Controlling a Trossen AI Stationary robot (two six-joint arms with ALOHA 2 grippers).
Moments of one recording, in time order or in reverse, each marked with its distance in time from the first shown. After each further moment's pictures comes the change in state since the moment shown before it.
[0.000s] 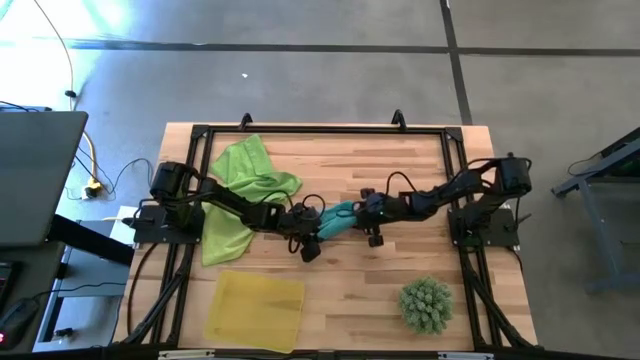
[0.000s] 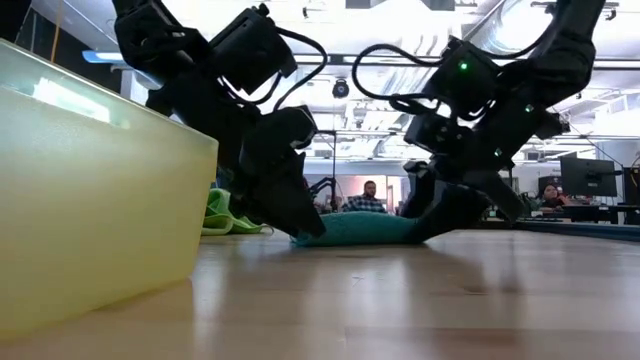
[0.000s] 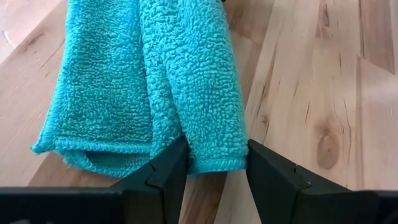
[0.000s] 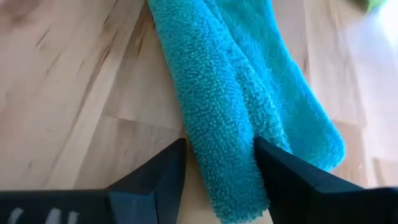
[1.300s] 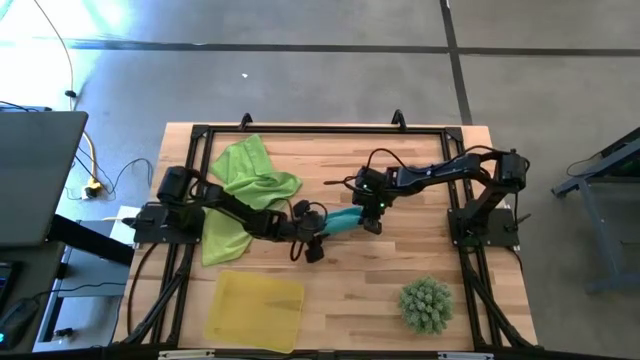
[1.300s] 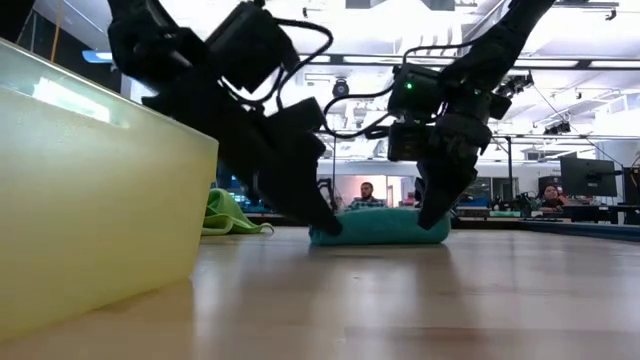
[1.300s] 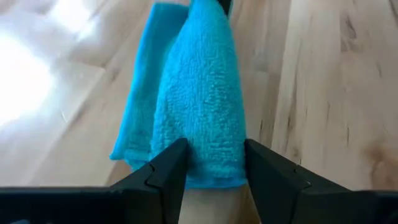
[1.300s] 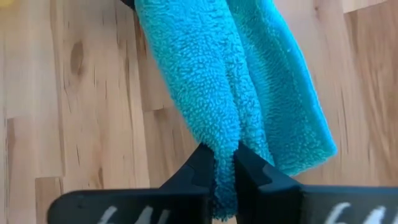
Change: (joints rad) left arm -0.050 0.059 0.015 0.137 -0.261 0.203; right arm -0.199 0.008 0.283 -0.590 -0.440 0.341
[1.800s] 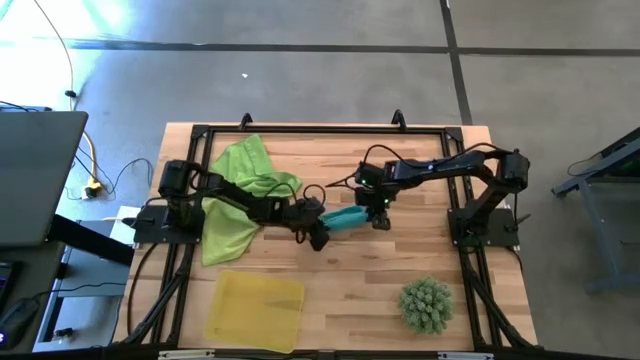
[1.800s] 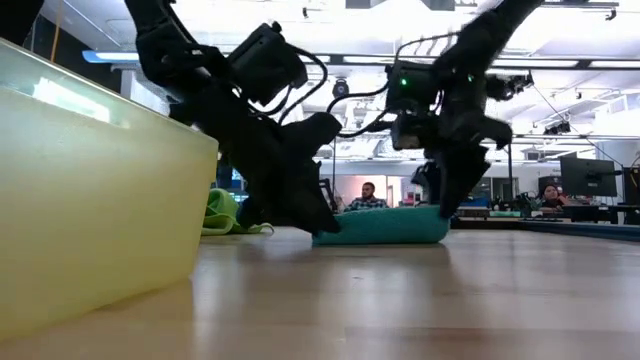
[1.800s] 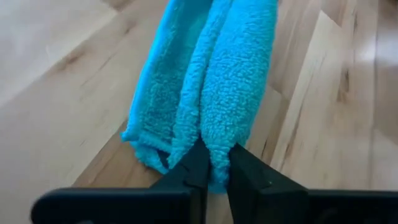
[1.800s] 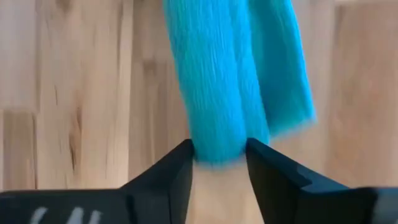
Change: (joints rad) left arm 0.121 0.013 0.007 -0.071 0.277 -0.376; right arm -0.022 -0.017 0.101 -0.274 0.066 -0.282
